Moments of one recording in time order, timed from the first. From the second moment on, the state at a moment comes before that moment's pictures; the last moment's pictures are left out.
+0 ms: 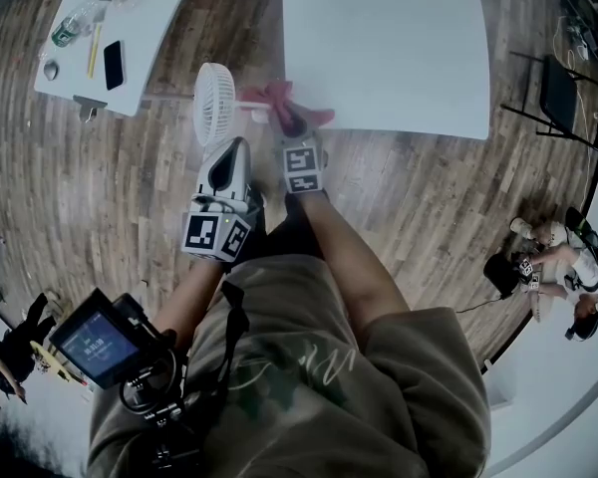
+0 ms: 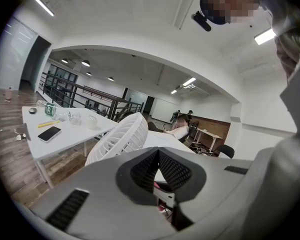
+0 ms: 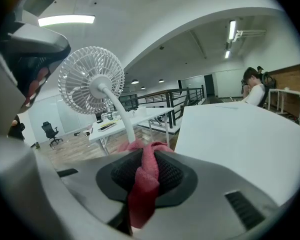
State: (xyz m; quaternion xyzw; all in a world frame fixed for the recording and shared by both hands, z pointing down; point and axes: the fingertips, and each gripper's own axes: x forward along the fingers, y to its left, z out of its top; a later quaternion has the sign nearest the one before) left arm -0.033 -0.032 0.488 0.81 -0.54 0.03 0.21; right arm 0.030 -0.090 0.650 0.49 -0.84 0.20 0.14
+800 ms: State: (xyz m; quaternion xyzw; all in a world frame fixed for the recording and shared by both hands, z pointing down) left arm -0.030 -0.031 0.456 0.83 -0.52 0.01 0.18; right arm 0.052 -0.084 0.606 0.48 -0.85 0.15 0.15
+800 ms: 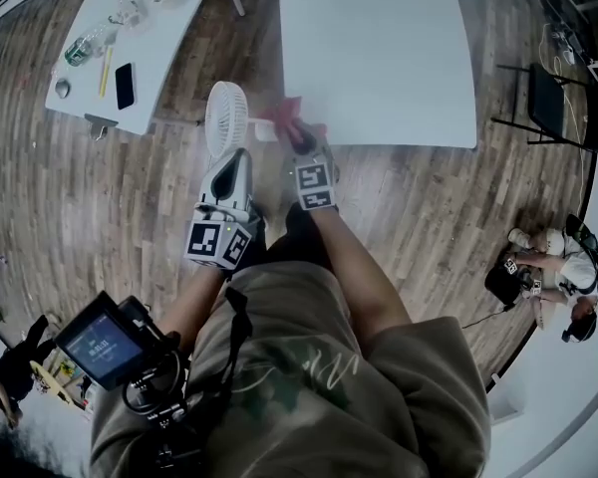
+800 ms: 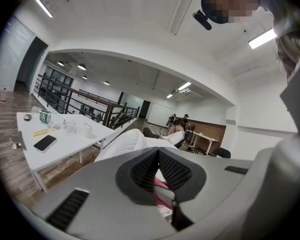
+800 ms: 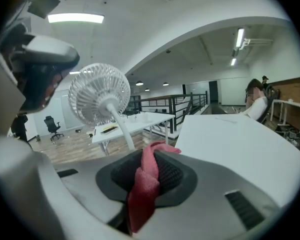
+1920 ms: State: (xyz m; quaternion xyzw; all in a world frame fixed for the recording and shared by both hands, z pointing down) left arm 0.045 -0.012 0.489 0.87 -0.47 0.09 0.12; right arm 0.093 -0.045 0.451 0.45 -0.88 0.16 0.00
